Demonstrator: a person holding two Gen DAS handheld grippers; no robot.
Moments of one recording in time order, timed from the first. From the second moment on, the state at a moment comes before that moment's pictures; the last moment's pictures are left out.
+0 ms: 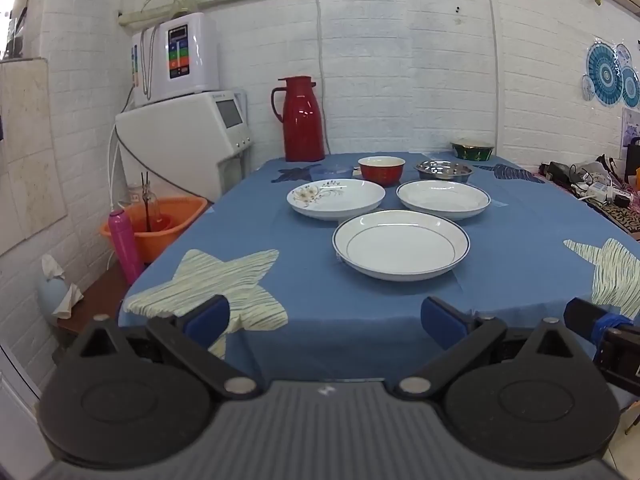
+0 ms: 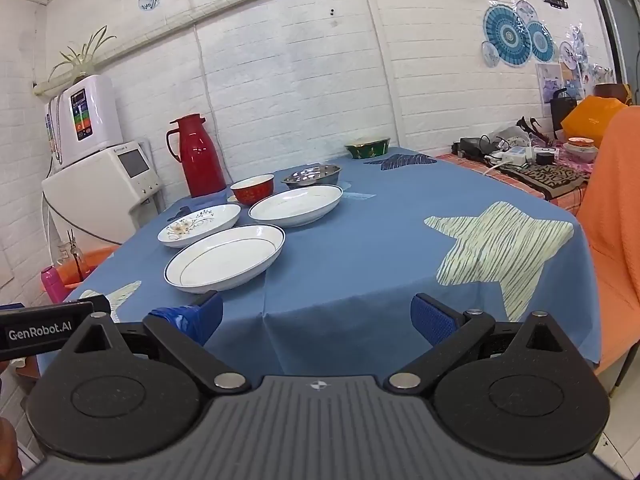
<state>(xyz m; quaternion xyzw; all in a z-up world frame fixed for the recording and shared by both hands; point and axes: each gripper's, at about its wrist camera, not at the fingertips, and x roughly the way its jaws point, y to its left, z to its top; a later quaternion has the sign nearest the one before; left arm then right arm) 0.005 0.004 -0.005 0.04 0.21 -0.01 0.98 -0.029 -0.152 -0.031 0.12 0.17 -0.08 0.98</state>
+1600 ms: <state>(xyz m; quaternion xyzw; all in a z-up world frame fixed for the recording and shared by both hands) 0.113 0.068 0.017 0.01 0.18 0.04 0.98 0.112 -0.149 0.005 0.05 0.21 -0.13 0.97</state>
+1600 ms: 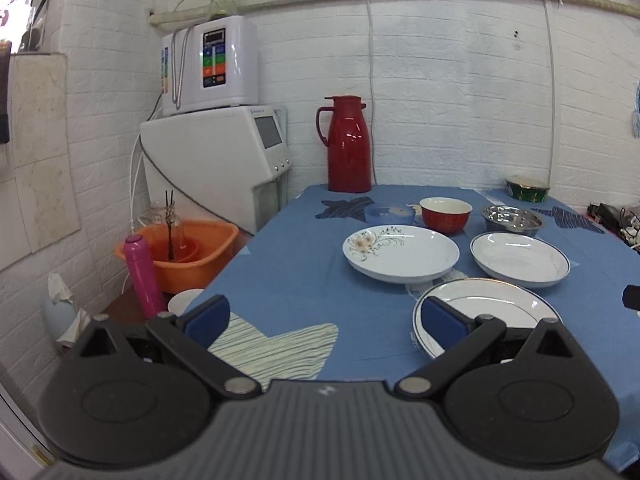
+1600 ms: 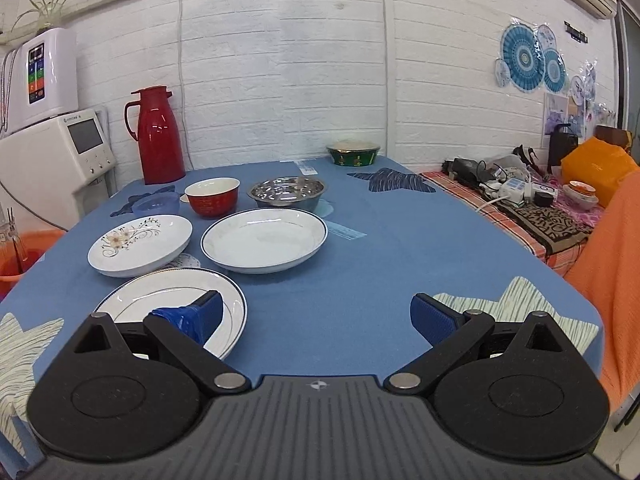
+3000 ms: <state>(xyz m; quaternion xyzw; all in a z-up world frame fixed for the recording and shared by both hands) 0.268 0.023 -0.043 0.03 0.38 -0.03 0.92 0.233 -0.152 -0.053 0.07 0.37 -0.06 0.93</state>
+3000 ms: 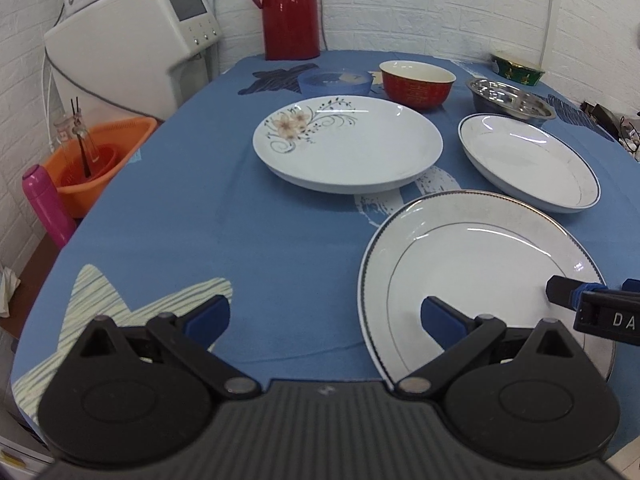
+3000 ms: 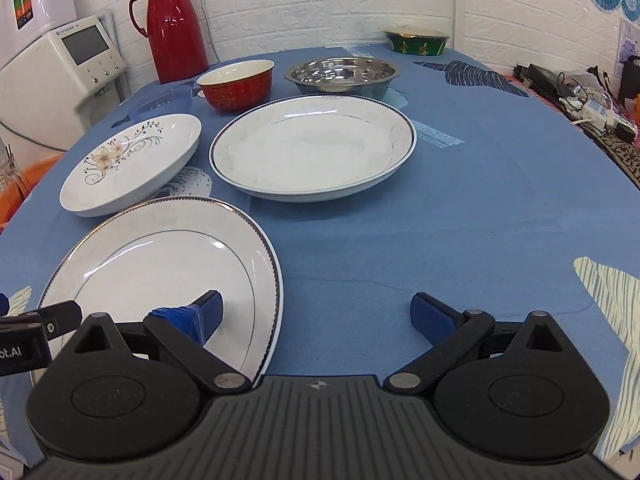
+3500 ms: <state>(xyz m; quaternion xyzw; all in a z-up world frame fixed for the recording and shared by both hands) 0.287 0.017 -0.056 0.00 0.39 -0.08 0.92 0.233 -0.141 -0.057 0.04 0.33 -0.03 0.94</state>
